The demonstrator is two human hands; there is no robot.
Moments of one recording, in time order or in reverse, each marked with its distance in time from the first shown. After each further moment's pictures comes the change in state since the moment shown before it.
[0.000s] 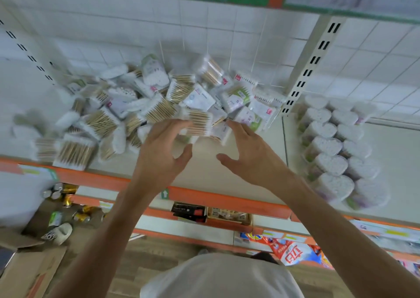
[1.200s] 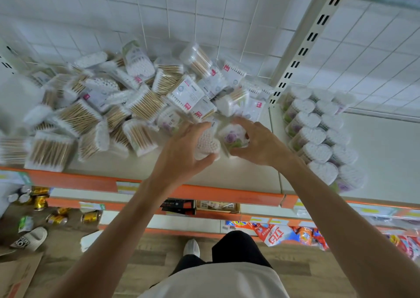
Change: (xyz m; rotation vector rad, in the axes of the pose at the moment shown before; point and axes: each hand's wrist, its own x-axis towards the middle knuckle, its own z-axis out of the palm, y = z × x) left_hand 0.006 -0.002 0.050 -0.087 -0.230 0.063; right_hand 0.018 0.055 0.006 0.013 -0.093 0.312
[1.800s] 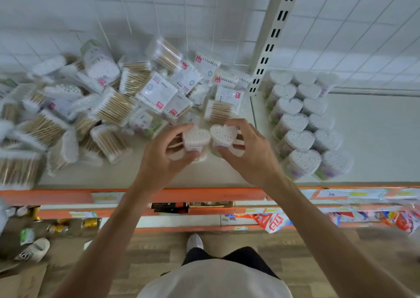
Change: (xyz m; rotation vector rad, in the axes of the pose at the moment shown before) left_hand 0.002 0.002 0.024 -0.500 0.013 -0.129; right_hand -0.044 0.022 0.023 0.368 0.354 -0.148
